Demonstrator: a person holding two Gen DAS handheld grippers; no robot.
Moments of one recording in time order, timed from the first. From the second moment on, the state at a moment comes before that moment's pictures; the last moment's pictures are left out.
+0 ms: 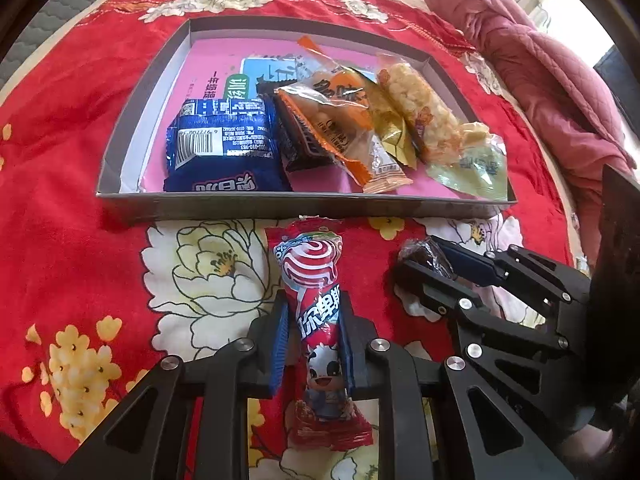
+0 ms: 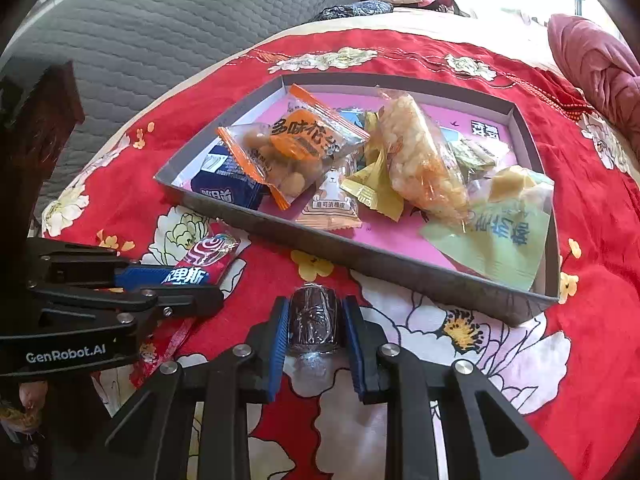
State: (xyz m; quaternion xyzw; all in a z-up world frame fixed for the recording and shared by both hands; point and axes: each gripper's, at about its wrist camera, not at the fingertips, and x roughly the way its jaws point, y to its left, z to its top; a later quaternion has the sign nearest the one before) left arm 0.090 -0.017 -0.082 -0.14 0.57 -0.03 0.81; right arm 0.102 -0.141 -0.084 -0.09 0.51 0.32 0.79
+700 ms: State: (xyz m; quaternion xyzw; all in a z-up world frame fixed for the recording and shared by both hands) left arm 0.077 0.000 -0.042 -0.15 0.54 -0.02 0.83; right arm 0.098 -0.152 -0.054 -0.04 0.48 0.35 0.81
